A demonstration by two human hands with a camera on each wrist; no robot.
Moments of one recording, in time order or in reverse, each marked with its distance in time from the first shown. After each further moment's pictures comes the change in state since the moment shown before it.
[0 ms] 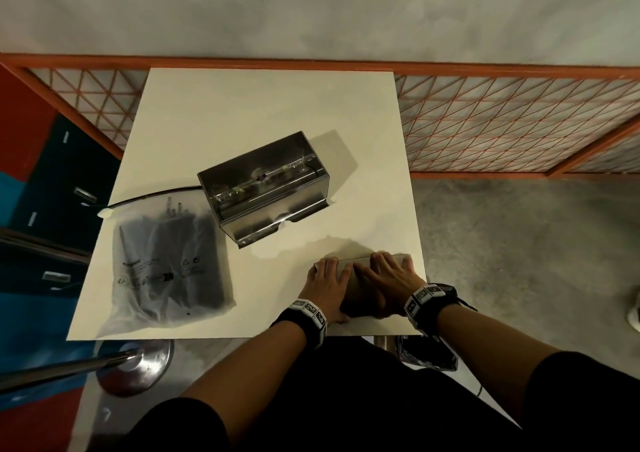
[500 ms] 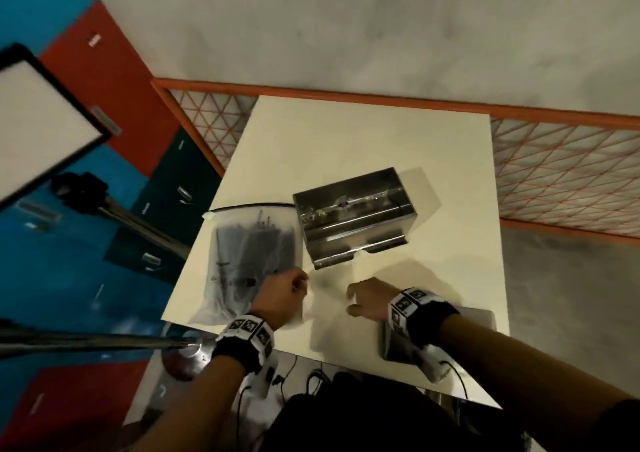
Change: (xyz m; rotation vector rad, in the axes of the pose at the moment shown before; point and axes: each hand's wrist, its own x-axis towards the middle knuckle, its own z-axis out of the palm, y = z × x) left_hand -0.133 -0.174 -0.071 -0.706 0.284 -0.514; right_hand 0.099 -0.126 -0.105 0.424 -0.196 -0.162
